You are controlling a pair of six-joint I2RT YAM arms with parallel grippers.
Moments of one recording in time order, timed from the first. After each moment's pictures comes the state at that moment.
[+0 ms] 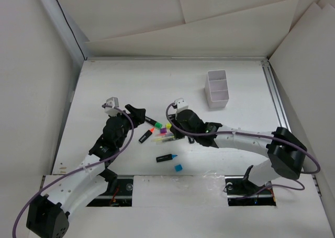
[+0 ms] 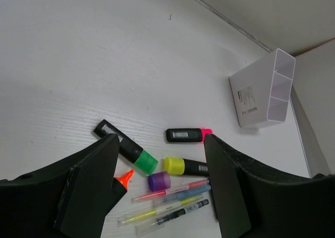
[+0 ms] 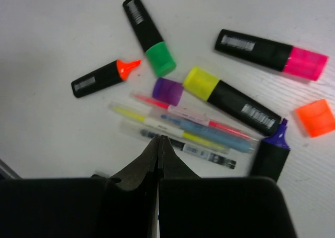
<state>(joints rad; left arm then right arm) -0.50 0.72 0.37 0.13 -0.27 -0.73 0.97 1.47 0.87 -0.01 0.22 0.47</state>
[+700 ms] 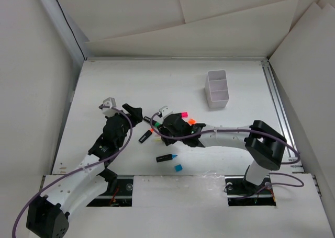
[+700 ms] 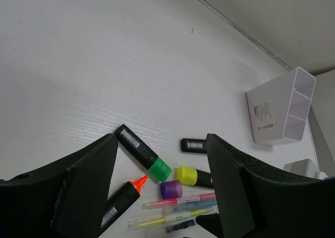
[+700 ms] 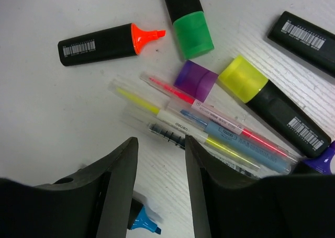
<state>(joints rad) -0.50 0.72 0.39 0.07 -0.38 -0.75 1.06 1.67 0.99 -0.06 0.19 0.34</state>
